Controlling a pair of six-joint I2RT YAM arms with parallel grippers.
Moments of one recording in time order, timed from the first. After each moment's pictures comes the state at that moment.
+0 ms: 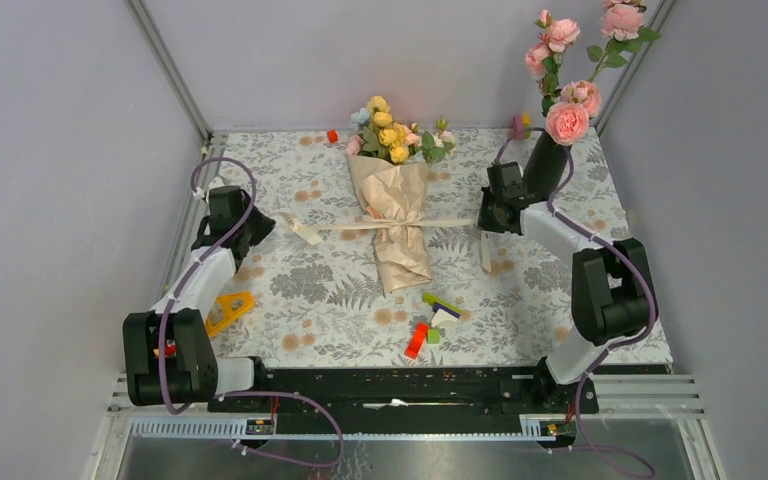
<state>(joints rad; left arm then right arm) 0.06 1.30 0.77 -0.14 0.02 -0.72 0.27 1.67 1.09 -0.36 0.12 0.38</state>
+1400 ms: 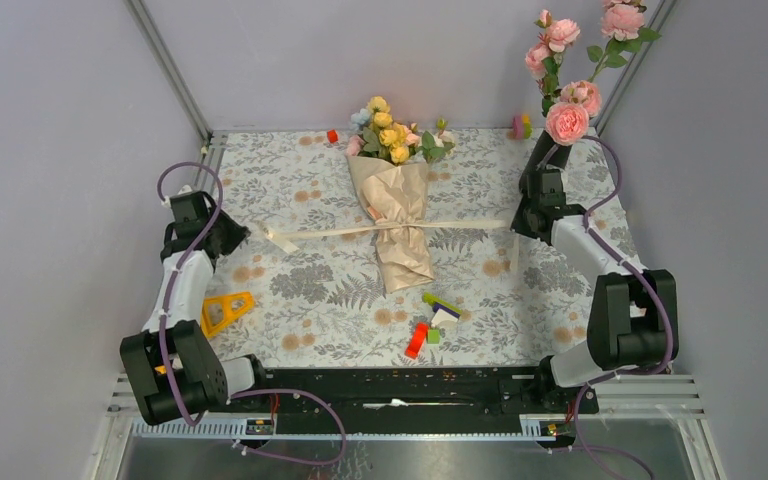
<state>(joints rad) 0.27 1.23 0.80 -0.32 0.16 -0.63 0.10 1.51 0.97 -0.37 0.16 0.40</state>
